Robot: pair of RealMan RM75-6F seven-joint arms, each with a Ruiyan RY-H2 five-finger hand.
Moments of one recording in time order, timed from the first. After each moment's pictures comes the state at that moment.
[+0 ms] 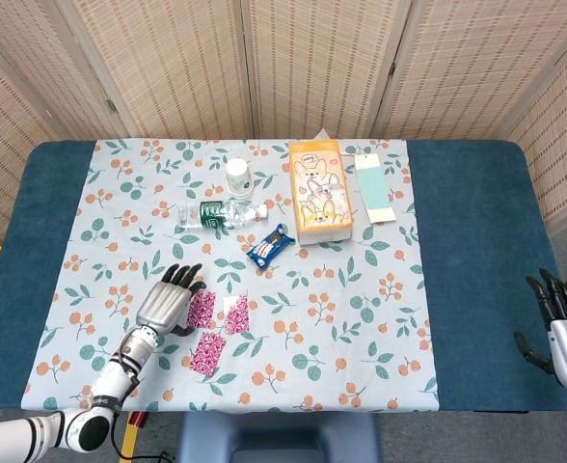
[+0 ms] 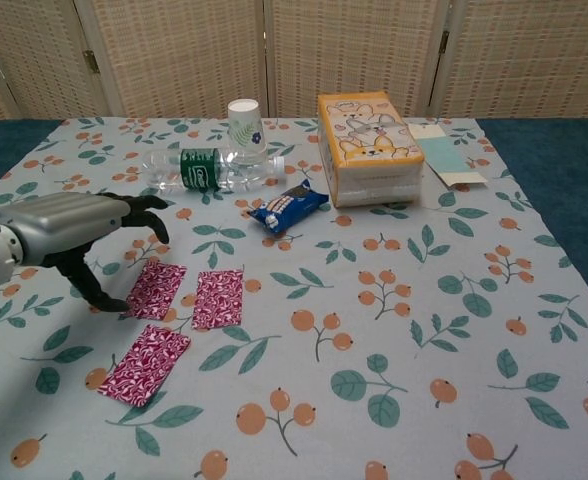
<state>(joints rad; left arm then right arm) -0.66 -1.52 -0.09 -1.54 1.05 0.97 0.54 0.03 -1.13 0.06 -1.50 -1.51 1.51 0.10</state>
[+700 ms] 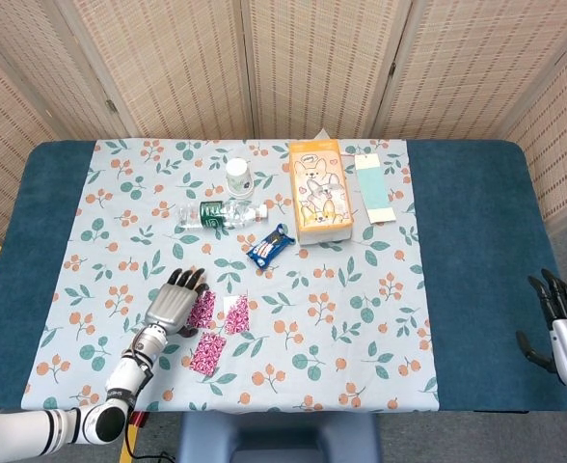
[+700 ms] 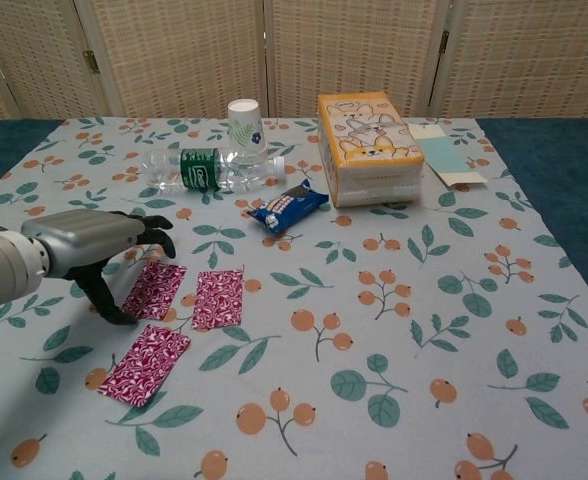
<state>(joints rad) -0.73 -1.57 -0.09 -1.53 0.85 0.95 0.68 0.03 -1.14 0.06 -1.47 -1.50 1.50 0.13</state>
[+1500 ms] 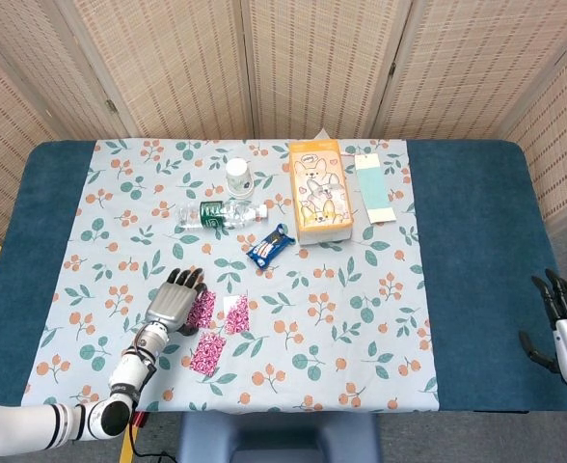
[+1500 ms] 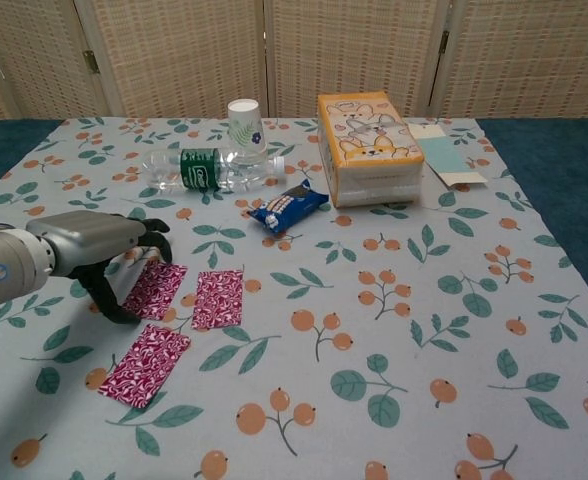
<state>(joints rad) -0.78 -1.57 -0.07 -1.54 0.74 0.96 0.72 0.03 -1.14 0.06 -1.46 -1.49 1.50 0.14</state>
